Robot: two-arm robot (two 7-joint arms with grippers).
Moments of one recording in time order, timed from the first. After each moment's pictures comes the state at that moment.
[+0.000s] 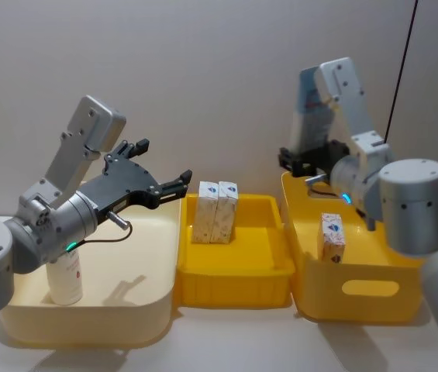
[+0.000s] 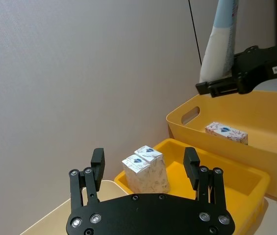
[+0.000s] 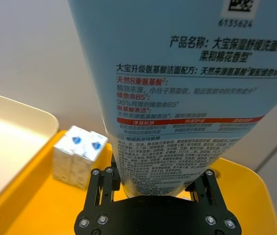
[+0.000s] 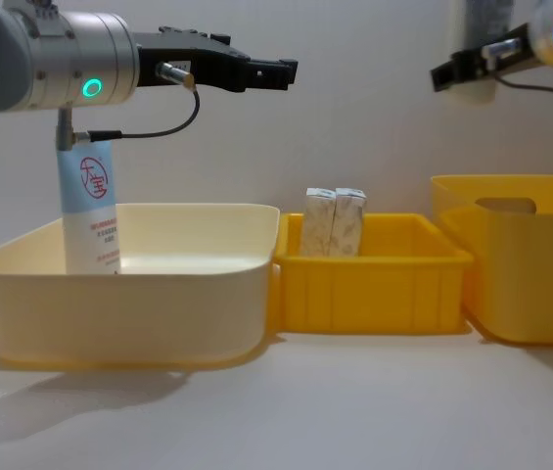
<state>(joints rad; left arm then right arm) -0.70 0.26 0.42 -1.31 -0.21 0.12 -0.41 0.82 0.15 -0.32 -1.21 0.09 0.59 0.09</state>
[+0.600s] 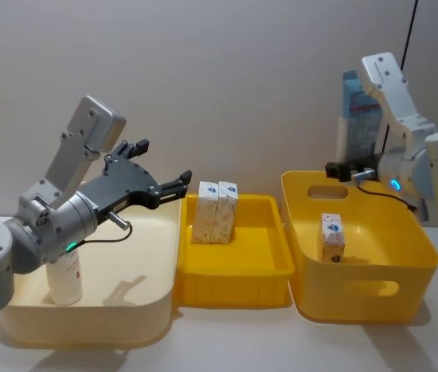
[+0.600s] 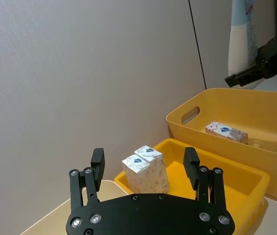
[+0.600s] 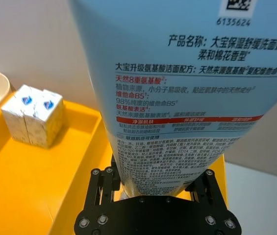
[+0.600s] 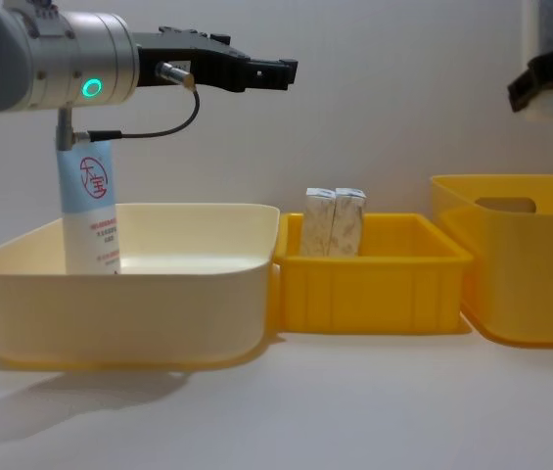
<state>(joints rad) -0.70 0.26 0.42 -1.31 -0.21 0.12 -0.41 0.89 0.23 -0.28 -1.21 0.09 0.89 0.13</state>
